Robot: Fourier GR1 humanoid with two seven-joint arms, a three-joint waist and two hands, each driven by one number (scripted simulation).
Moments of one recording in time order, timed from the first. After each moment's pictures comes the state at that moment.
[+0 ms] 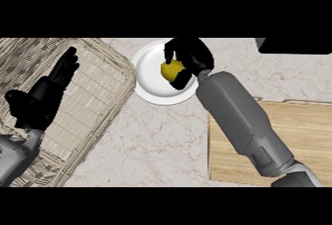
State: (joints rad) left arm -0.39 0.72 -0.44 -1.56 0.43 0.40 0.09; right arm -1.04 -0.05 0.24 -0.72 0.75 -0.10 0.04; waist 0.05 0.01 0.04
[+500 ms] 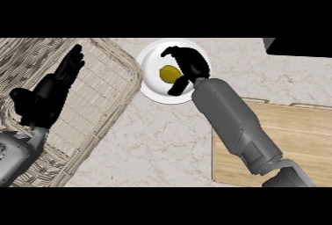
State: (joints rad) left arm -0.43 0.72 -0.48 -1.56 0.45 0.42 0.09; right arm -1.07 0.00 0.22 -0.50 0.64 -0.17 0.05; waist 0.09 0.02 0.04
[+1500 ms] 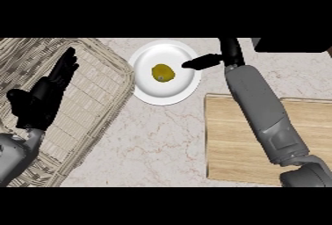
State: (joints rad) left arm -0.42 0.76 -0.50 -1.54 0.50 0.46 0.05; right arm -1.07 -0.11 -0.12 -0.46 0.21 -0.24 -0.21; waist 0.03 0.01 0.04
